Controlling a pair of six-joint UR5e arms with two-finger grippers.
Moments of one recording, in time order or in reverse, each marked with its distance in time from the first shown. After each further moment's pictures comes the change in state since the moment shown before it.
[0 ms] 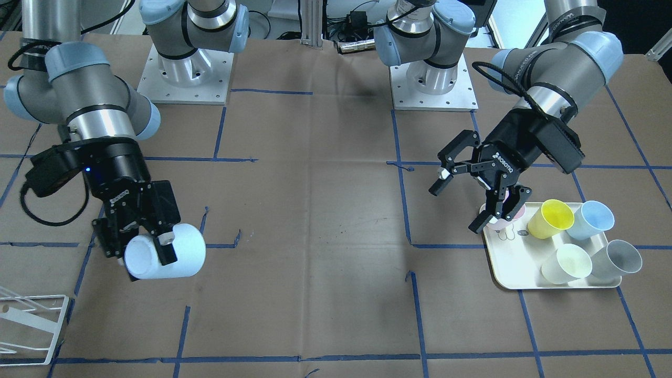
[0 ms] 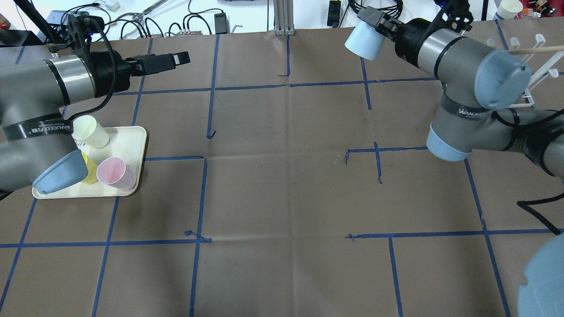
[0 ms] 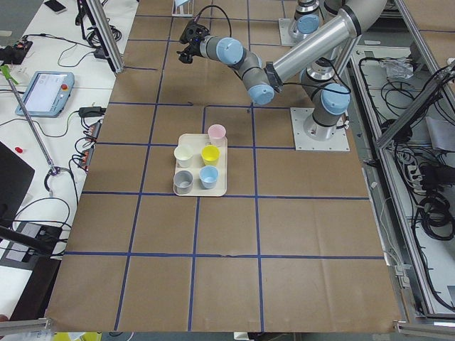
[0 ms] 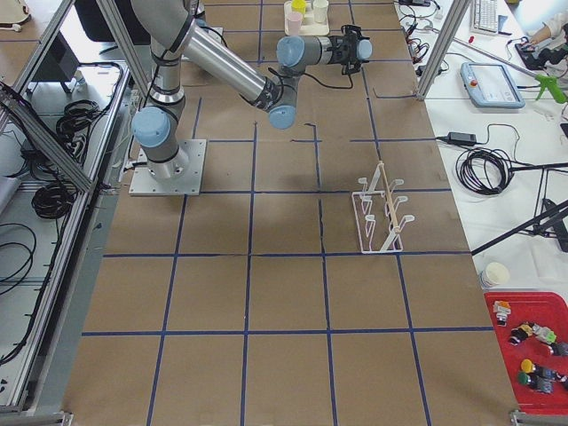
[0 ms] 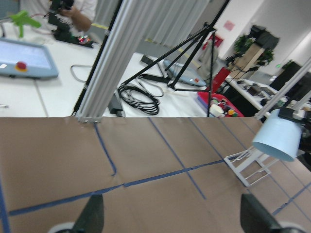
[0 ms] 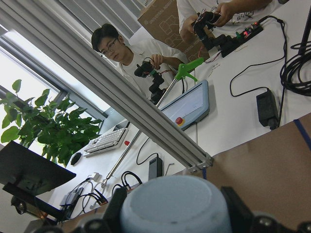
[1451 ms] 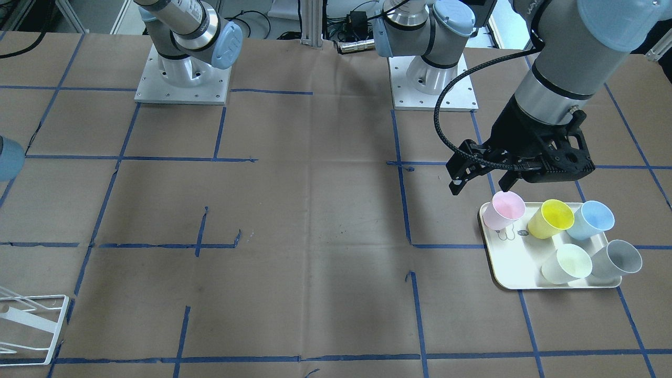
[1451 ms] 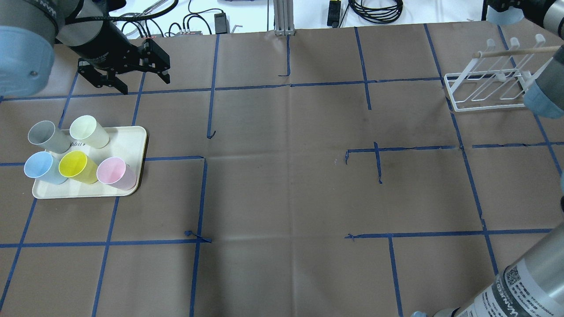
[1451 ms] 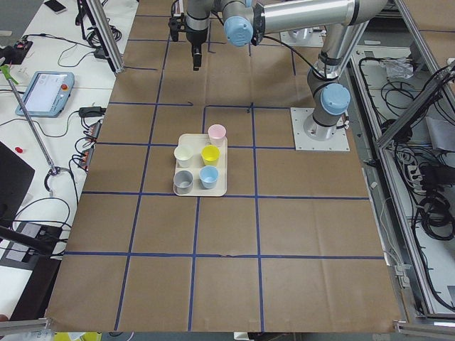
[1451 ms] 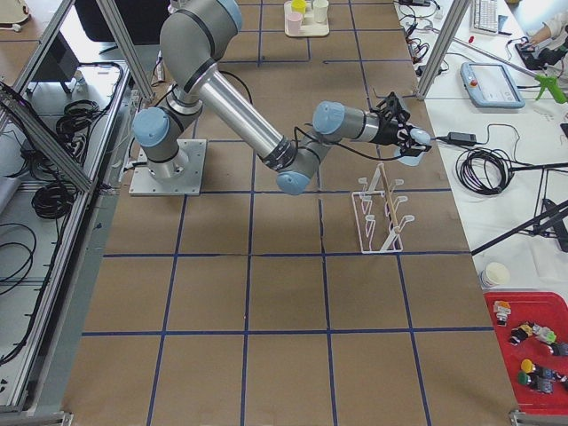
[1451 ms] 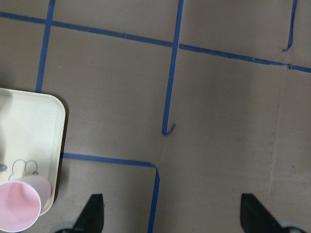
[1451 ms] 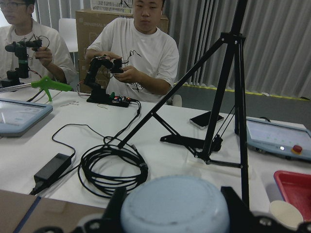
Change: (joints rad) left arm -0.215 -0.025 0.505 -1.028 0.755 -0.259; right arm -0.341 0.213 -0.278 0.007 0.007 -0.685
